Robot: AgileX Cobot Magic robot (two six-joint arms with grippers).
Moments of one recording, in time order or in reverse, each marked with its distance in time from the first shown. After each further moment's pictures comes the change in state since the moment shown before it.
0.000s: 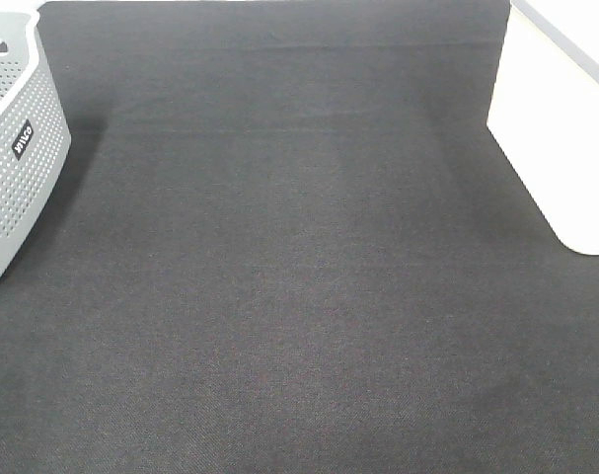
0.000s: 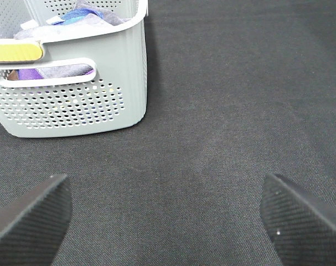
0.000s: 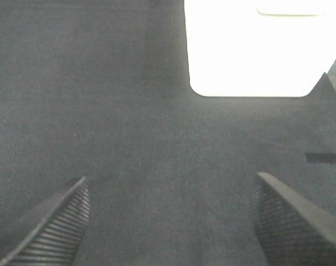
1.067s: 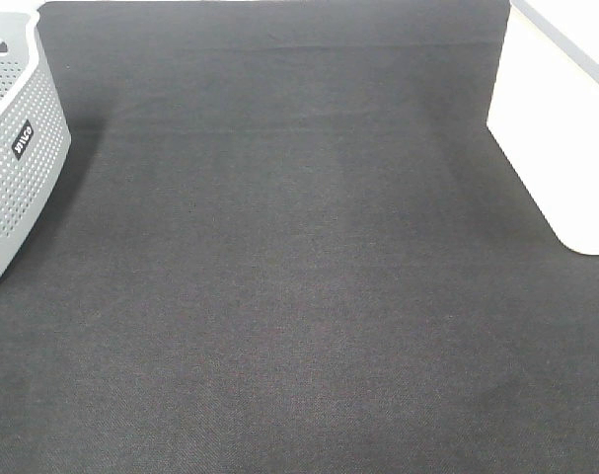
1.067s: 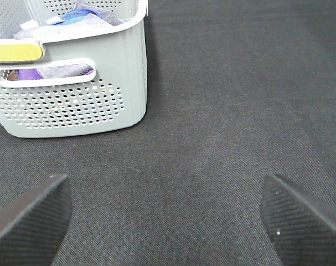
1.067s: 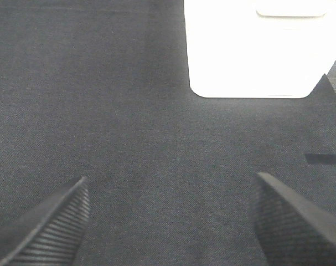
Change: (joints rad) left arm 0.000 0.000 0.000 0.000 0.000 0.000; right arm 0.000 0.000 0.004 0.000 -0.003 0.000
